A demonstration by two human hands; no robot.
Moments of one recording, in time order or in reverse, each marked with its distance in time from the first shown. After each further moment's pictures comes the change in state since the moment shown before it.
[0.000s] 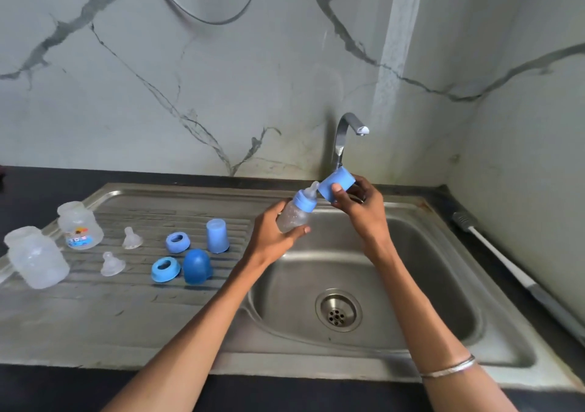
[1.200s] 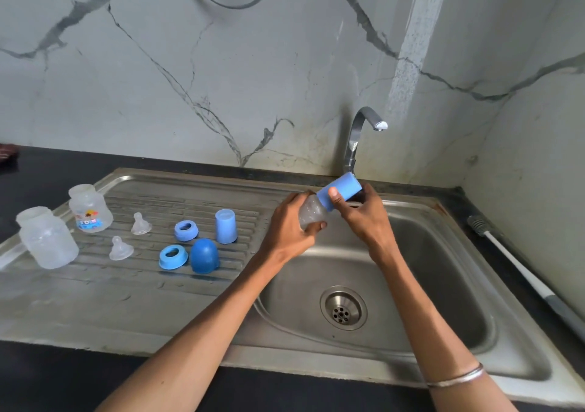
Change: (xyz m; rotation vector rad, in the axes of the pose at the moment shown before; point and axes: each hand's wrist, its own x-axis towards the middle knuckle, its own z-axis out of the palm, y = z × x) left_hand 0.001 0.009 0.012 0.234 0.071 0.161; right_hand -0.011 -0.001 0.015 -0.353 -0.012 0.112
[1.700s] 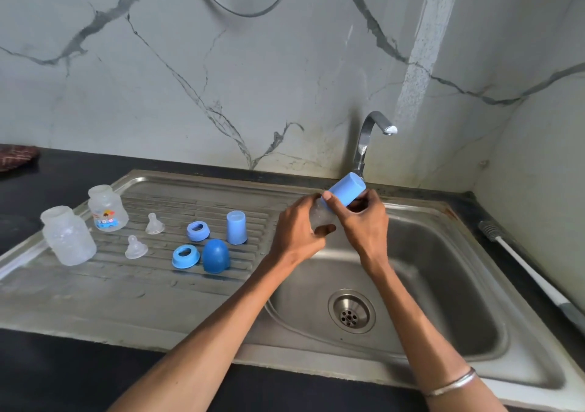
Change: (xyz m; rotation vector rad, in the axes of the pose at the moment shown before) left_hand -0.001 0.002 0.000 0.042 0.045 -0.036; right_hand -0.013 -0.005 0.023 0.054 0.197 -0.065
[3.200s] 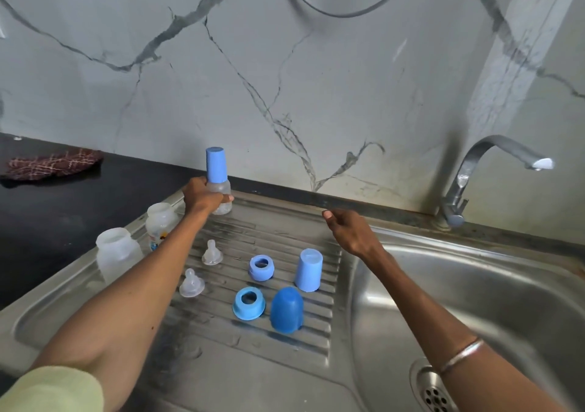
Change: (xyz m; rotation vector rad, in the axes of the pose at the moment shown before) left_hand 0.114 -0.250 -0.232 0.122 0.302 -0.723; right_hand 0.067 0.012 0.196 -0.383 -0.614 -0.180
